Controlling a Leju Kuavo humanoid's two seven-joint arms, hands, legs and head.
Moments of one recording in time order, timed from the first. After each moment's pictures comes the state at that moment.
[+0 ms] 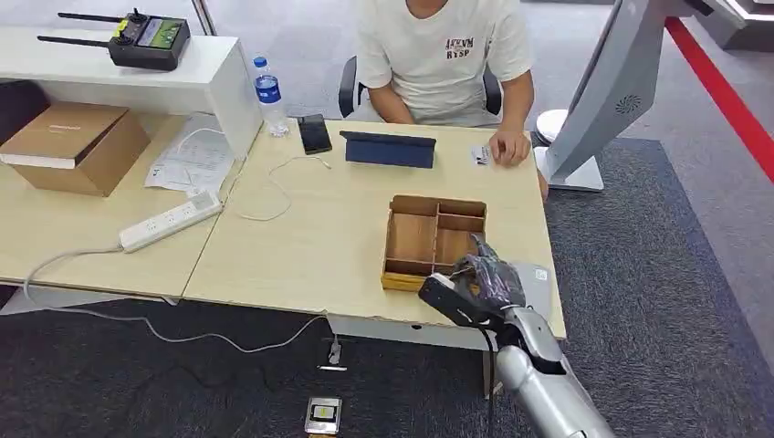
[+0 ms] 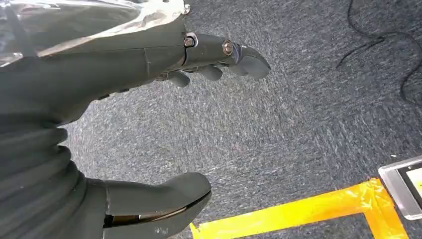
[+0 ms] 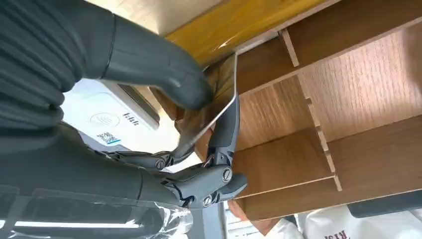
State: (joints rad) left arm -0.11 0.11 -0.23 -0.19 -0.20 0.46 -0.03; right arm -0.48 -0.05 0.54 -0.81 0.88 -0.20 -0.14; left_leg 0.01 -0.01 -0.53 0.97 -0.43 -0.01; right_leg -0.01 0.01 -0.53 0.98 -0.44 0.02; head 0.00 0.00
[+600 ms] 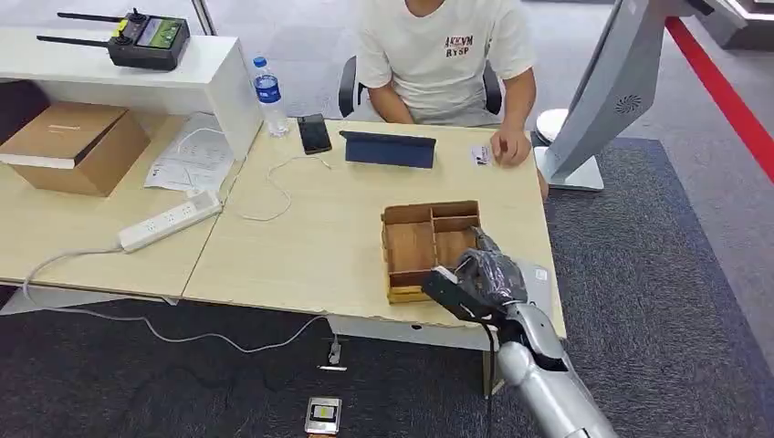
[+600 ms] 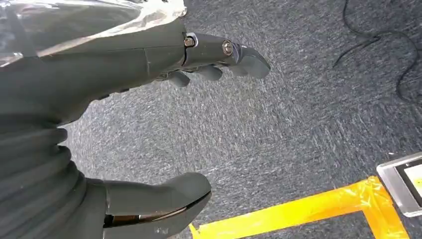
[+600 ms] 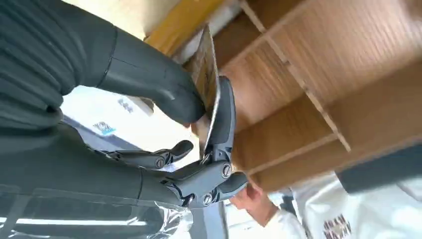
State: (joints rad) left arm -0.11 0.11 -0.23 -0.19 -0.22 0.46 -0.04; right arm -0.49 -0.06 0.53 -0.85 0.85 -0.23 -0.14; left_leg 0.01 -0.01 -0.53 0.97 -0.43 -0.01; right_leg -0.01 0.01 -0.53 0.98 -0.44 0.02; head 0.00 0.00
